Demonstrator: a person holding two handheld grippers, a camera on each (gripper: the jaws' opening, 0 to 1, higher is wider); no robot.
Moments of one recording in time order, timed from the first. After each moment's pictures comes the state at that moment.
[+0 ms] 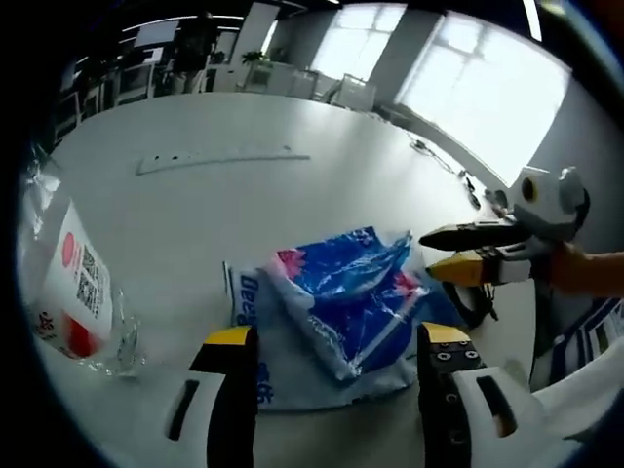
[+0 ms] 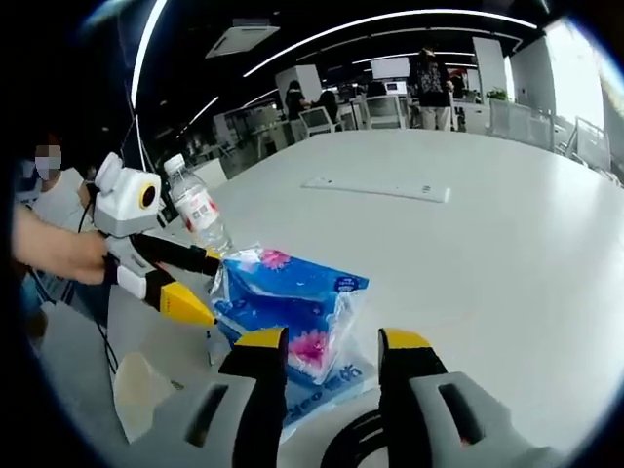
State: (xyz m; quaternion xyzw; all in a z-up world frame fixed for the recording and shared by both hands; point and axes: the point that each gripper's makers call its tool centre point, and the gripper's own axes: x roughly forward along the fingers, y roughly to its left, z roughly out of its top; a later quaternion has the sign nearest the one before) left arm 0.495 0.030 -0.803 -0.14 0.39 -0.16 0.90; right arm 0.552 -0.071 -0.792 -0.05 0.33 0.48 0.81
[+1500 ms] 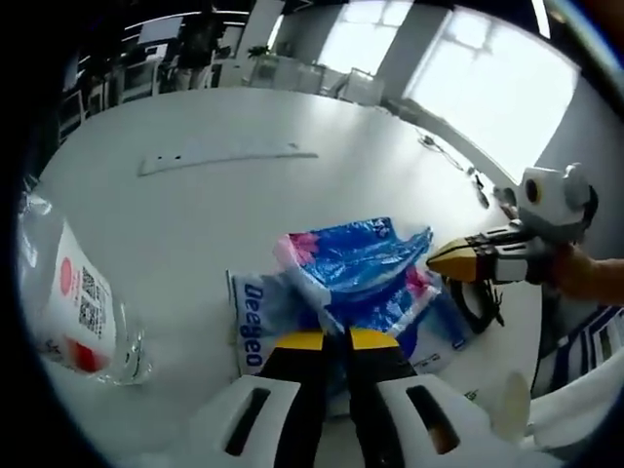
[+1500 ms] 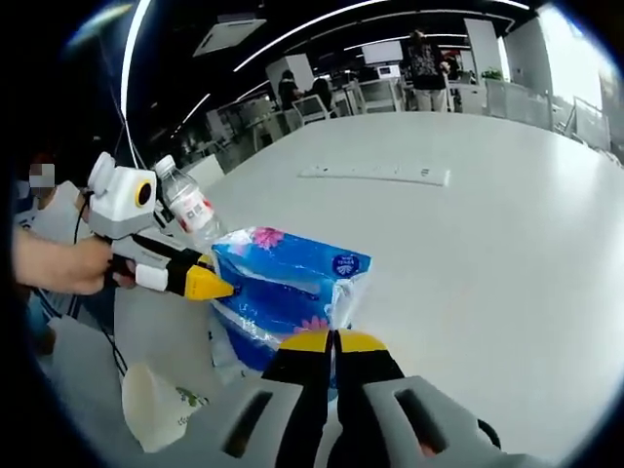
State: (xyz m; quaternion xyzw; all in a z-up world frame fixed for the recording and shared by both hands) left arm 0.505 0.034 -0.804 -0.13 0.40 -0.14 0.90; right arm 0.551 -0.073 -0.797 -0.04 0.37 0.47 0.80
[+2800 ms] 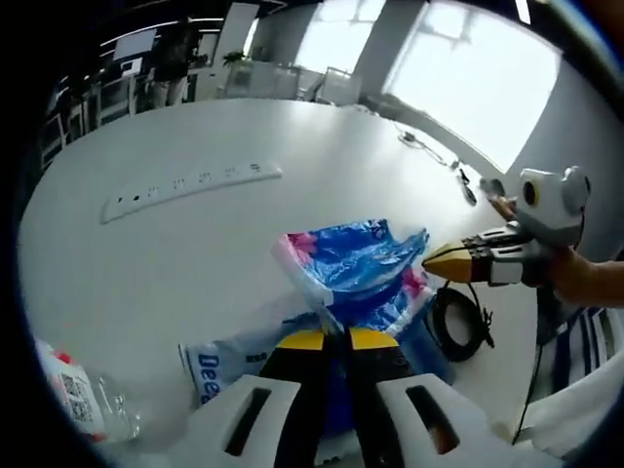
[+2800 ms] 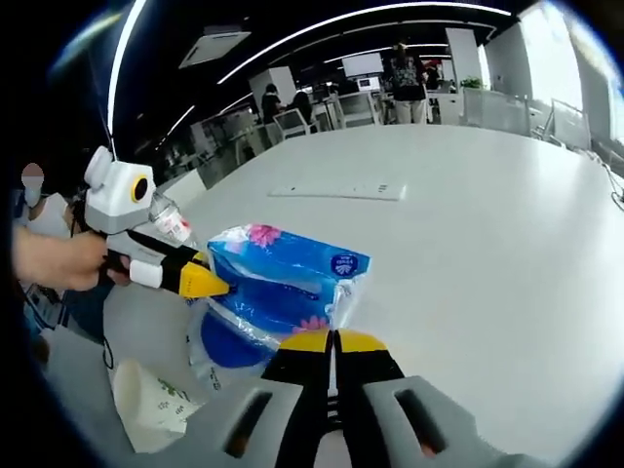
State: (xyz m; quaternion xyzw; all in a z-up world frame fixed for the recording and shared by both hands) left arm 0.546 -0.010 -0.783 -0.11 0.39 -0.19 0.89; right arm 0.581 -0.117 -0.781 -0.03 0.35 0.43 0.83
